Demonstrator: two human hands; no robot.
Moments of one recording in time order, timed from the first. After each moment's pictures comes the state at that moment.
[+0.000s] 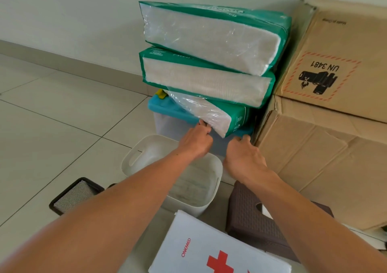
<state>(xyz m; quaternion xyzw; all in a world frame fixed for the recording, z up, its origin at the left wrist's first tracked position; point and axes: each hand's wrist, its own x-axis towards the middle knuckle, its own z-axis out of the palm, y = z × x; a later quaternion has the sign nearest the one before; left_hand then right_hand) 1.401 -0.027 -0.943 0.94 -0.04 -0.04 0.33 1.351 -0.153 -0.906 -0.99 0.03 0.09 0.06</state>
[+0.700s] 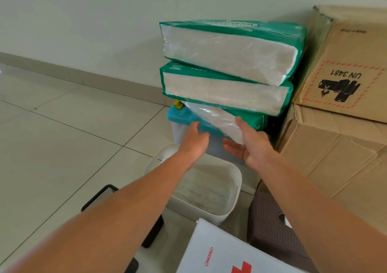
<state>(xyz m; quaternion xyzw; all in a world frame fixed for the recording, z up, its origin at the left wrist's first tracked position) 1.378 0.013 -0.918 0.81 0.10 0.02 0.57 1.389 -0.127 -0.891 -0.60 0.22 0.07 0.76</state>
